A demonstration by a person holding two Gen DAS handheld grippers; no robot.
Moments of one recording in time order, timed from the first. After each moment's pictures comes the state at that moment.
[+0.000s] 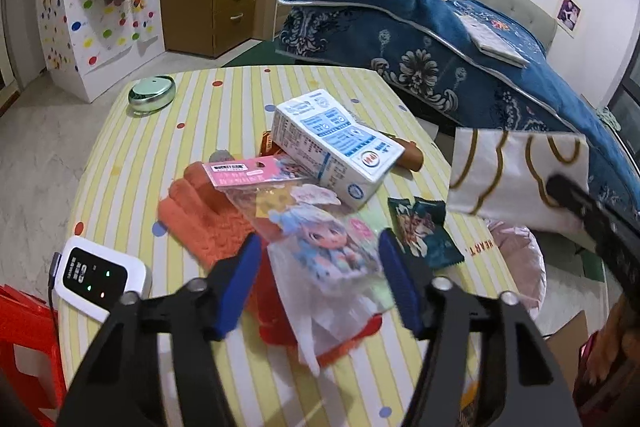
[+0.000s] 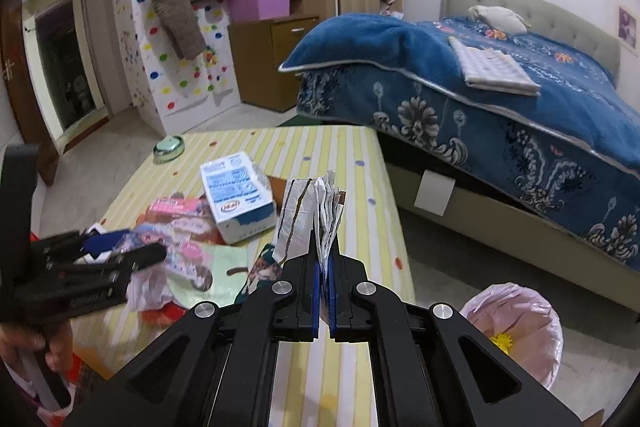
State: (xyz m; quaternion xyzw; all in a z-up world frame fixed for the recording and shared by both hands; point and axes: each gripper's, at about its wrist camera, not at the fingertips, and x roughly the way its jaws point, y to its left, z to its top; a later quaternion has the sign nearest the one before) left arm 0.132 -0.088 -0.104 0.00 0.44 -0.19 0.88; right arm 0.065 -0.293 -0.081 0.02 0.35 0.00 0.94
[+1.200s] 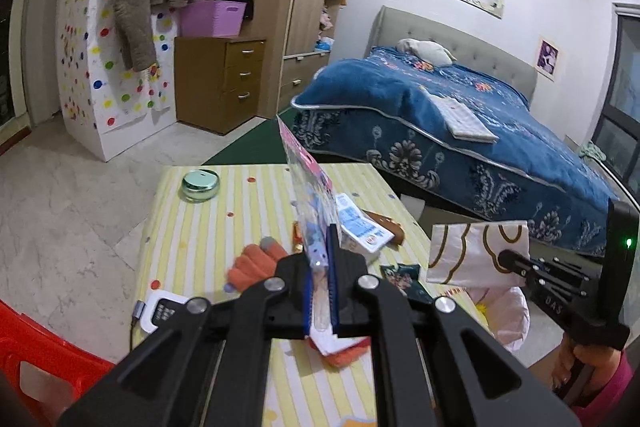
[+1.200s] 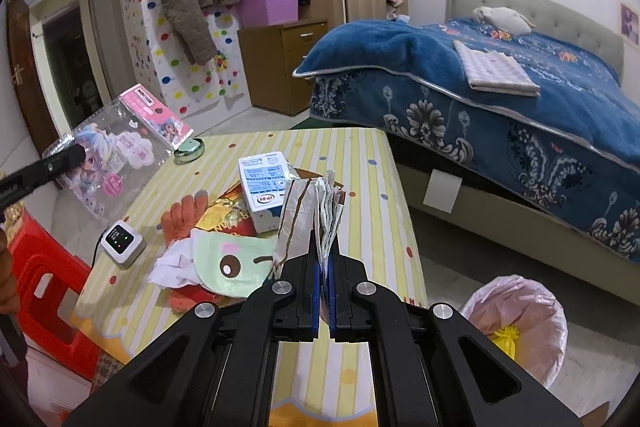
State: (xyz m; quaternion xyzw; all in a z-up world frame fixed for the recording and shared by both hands) left arm 0.077 -0.034 -0.006 -0.02 0.31 -0.20 0.93; right arm 0.033 -0.289 -0.064 0.04 0.34 0.00 0.94
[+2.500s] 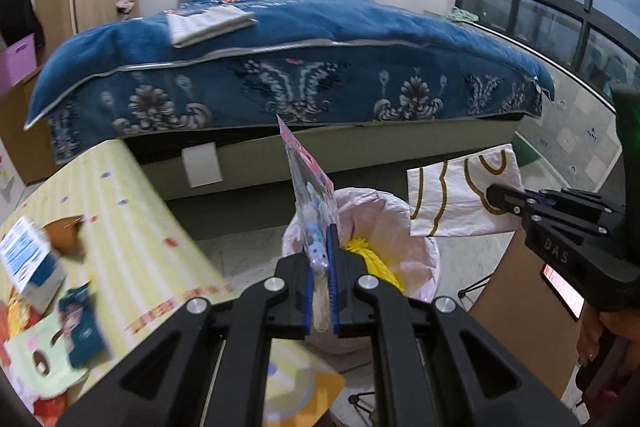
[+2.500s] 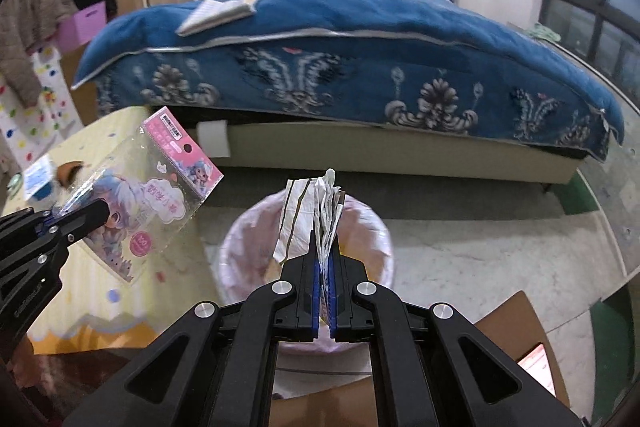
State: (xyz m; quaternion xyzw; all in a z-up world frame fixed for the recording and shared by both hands) left arm 0.019 -0.362 -0.110 0.15 0.34 -0.45 0.81; right arm -0.084 -0.513 -0.123 0.11 0.38 -0.29 0.87
